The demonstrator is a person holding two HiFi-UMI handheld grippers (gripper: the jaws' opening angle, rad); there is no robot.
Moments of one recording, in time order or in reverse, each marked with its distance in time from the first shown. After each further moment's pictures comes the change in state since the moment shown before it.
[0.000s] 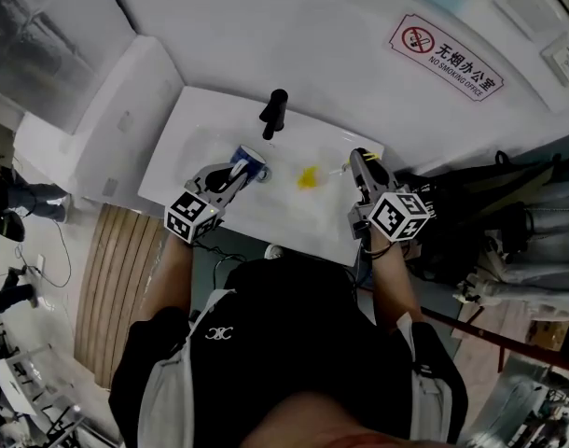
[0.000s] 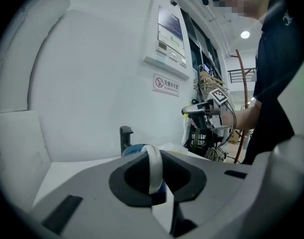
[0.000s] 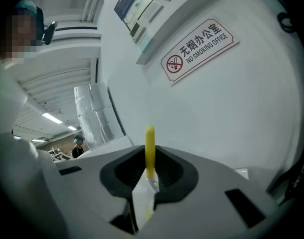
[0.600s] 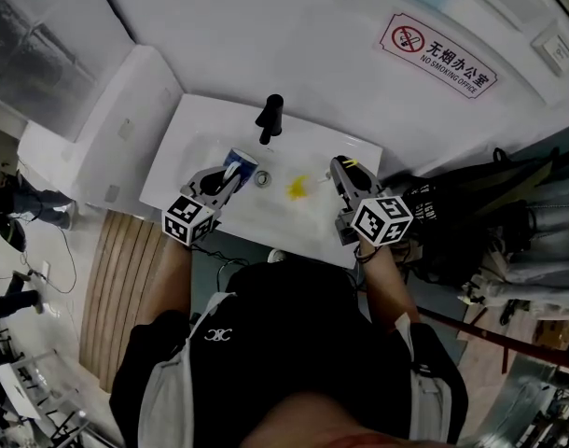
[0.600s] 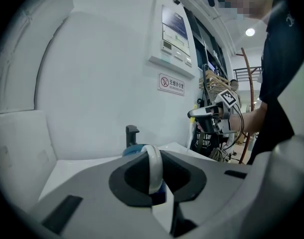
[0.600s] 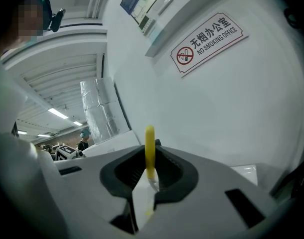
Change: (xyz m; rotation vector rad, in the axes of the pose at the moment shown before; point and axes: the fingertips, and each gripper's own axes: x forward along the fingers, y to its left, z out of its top) left arm -0.002 0.012 -0.001 -0.024 0.006 0.067; right arm 0.009 0.023 -0.025 -0.037 0.039 0.060
